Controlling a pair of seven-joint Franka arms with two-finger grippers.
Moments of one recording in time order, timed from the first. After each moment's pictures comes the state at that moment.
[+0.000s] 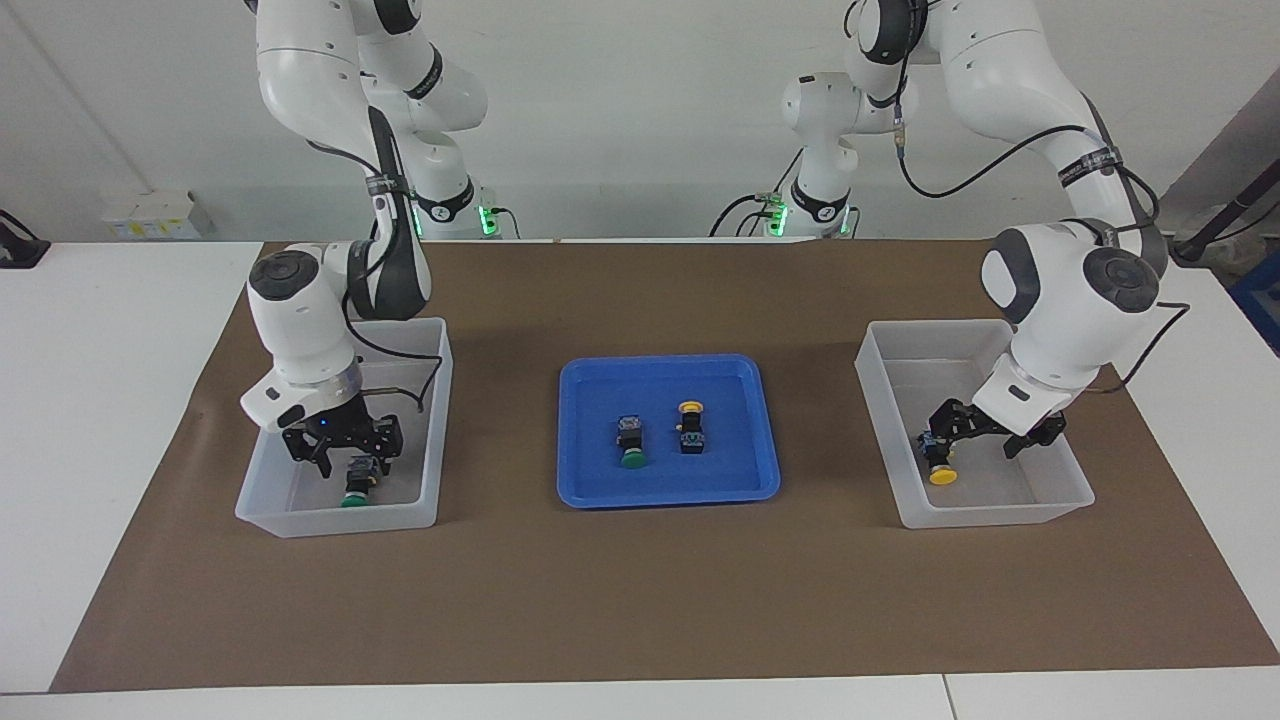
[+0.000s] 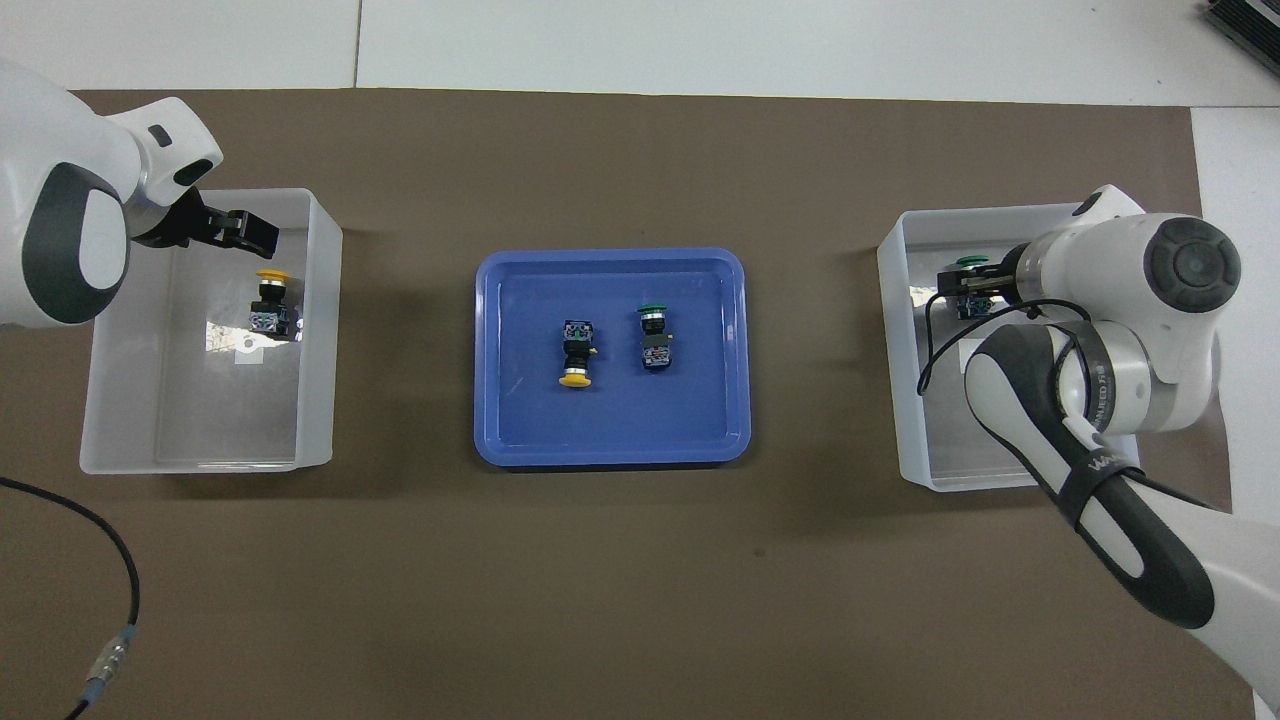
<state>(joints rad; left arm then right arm) -0.08 0.40 0.05 -1.54 0.00 1.99 0.17 -0.03 0.29 0.02 -1.97 -0.10 2.49 0.02</state>
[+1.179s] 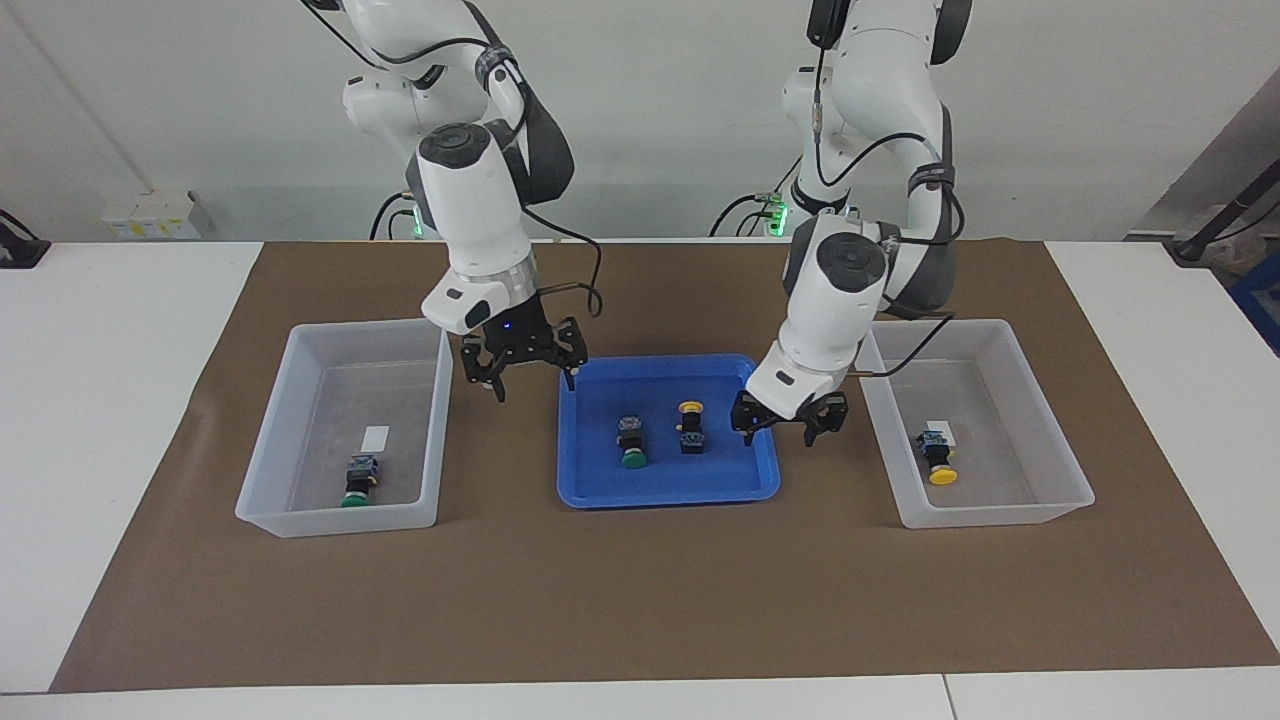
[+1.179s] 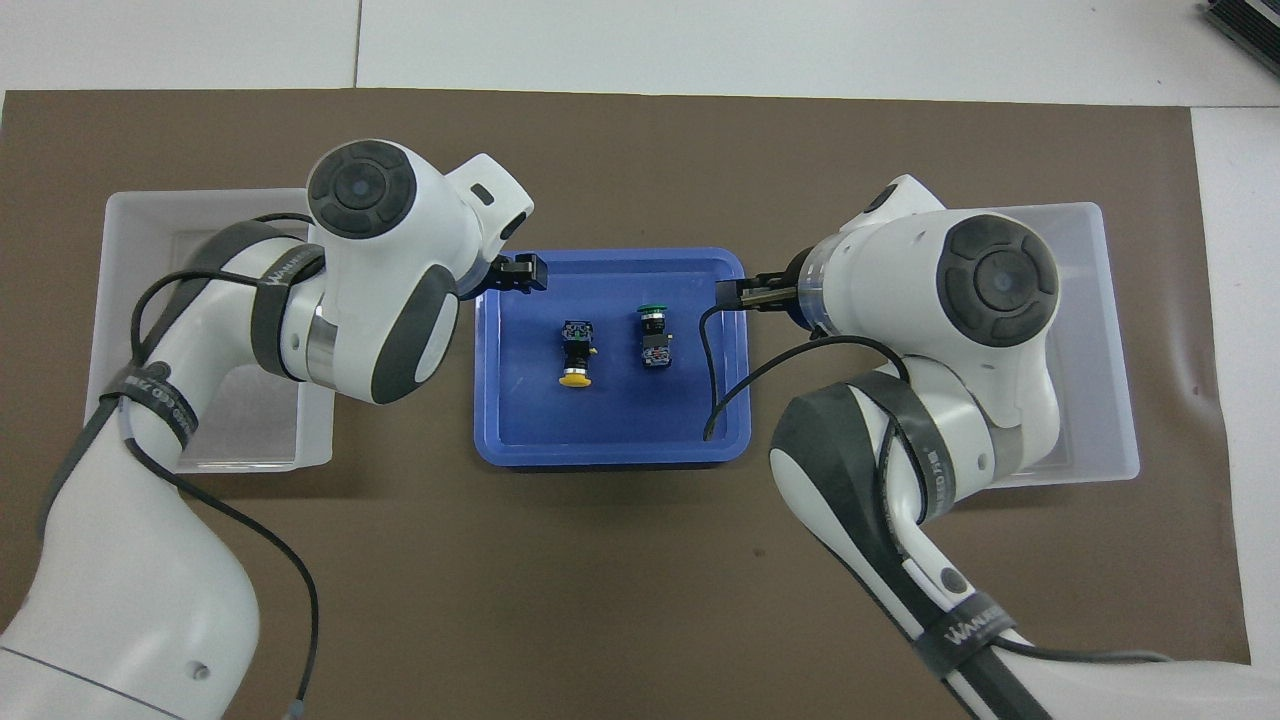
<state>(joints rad) -0.48 0.41 0.04 -1.68 -0.04 2.20 -0.34 0.21 0.20 0.20 -1.84 -0.01 2.32 0.33</state>
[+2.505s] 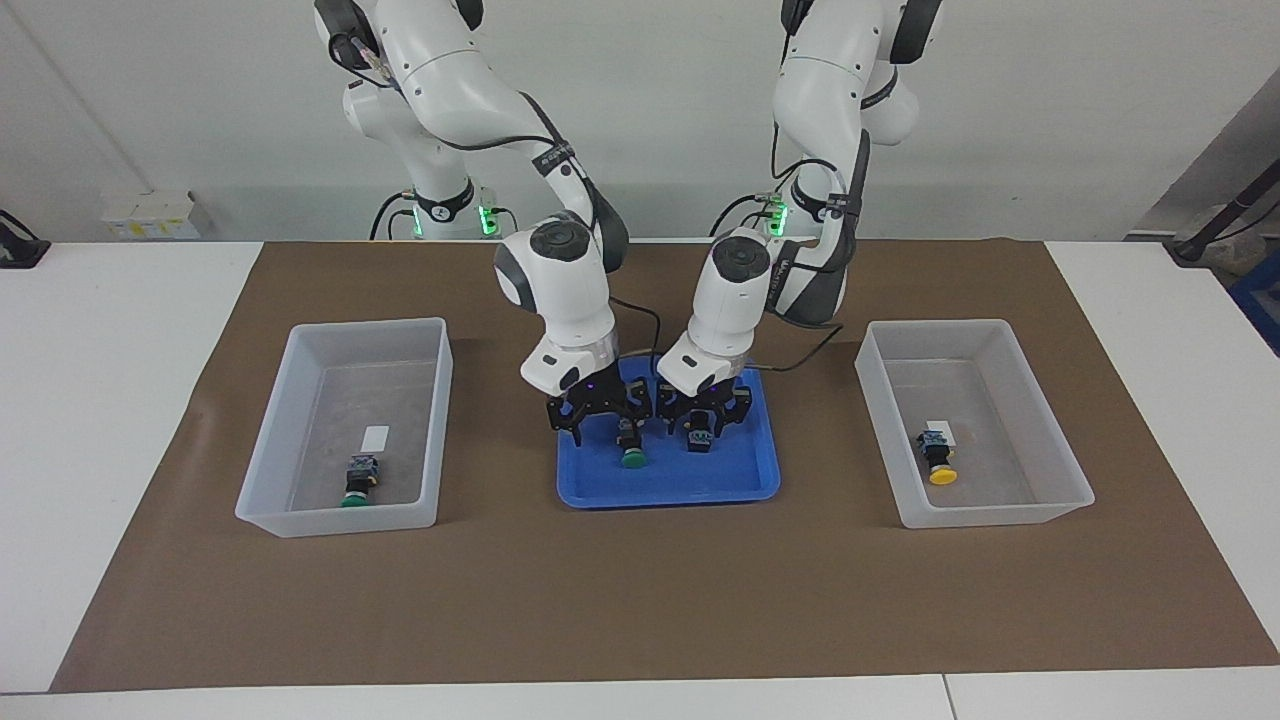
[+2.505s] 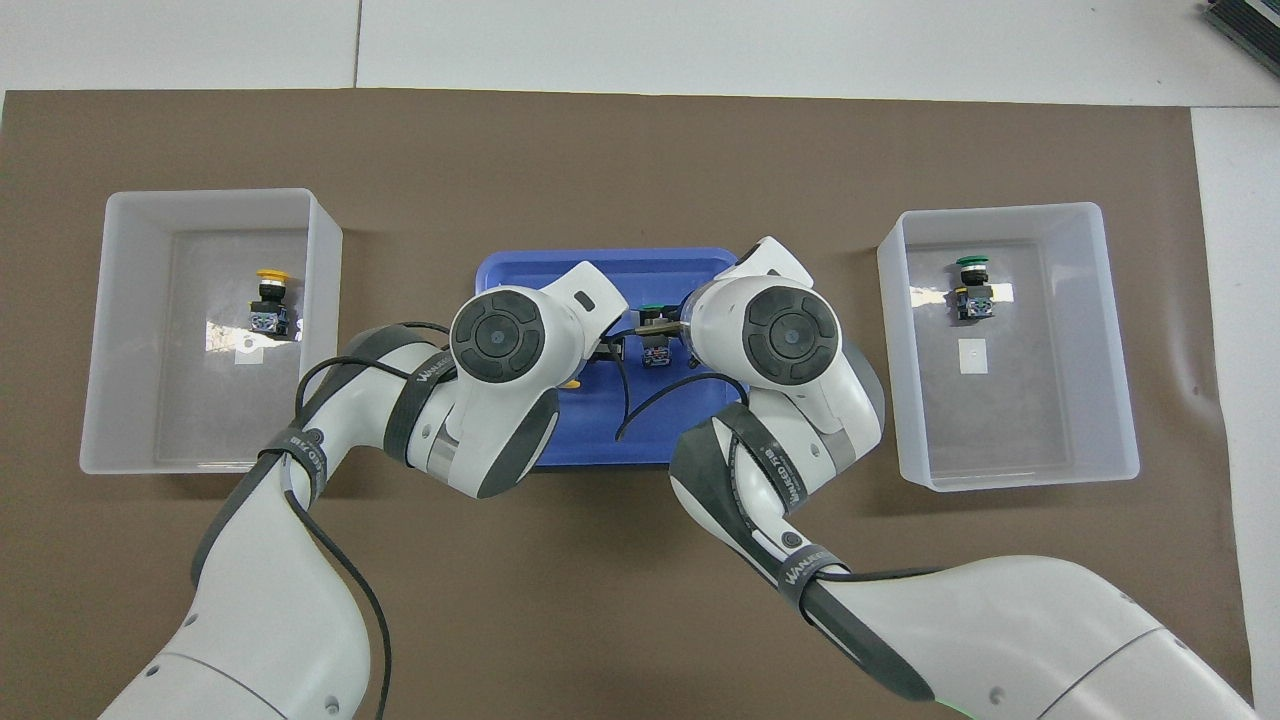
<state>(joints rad) -0.62 0.41 0.04 -1.89 -0.04 2.48 -0.44 0.31 0.42 0.20 -1.84 -0.15 2.54 0.57</state>
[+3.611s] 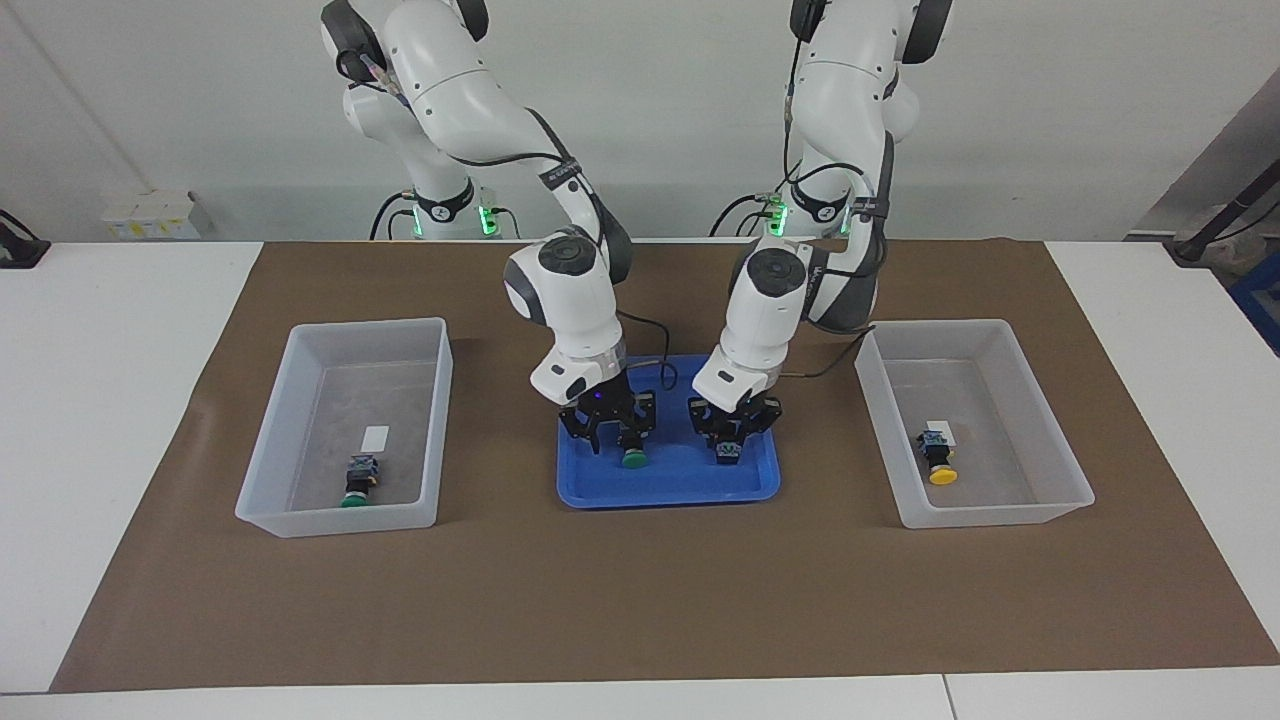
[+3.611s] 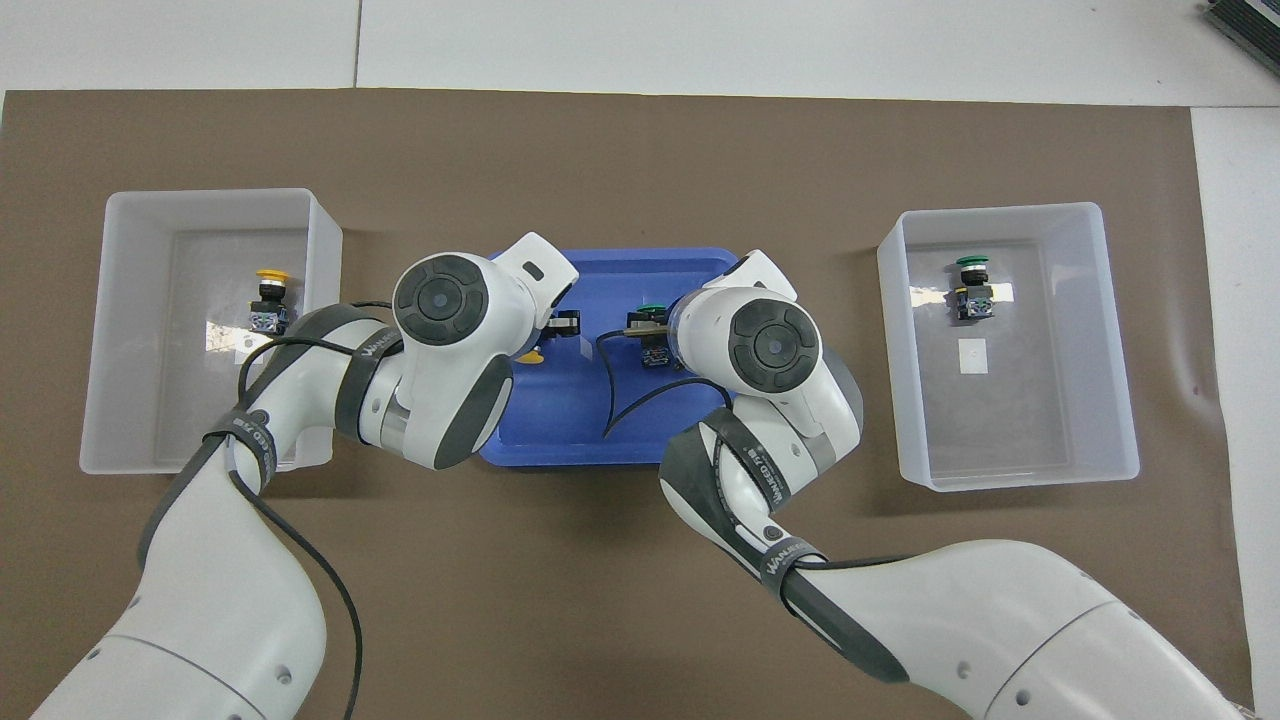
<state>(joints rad) -0.53 0.40 0.06 -1.85 -0.04 2.41 -0.44 0.33 0.48 0.20 -1.84 -0.15 2.61 0.64</state>
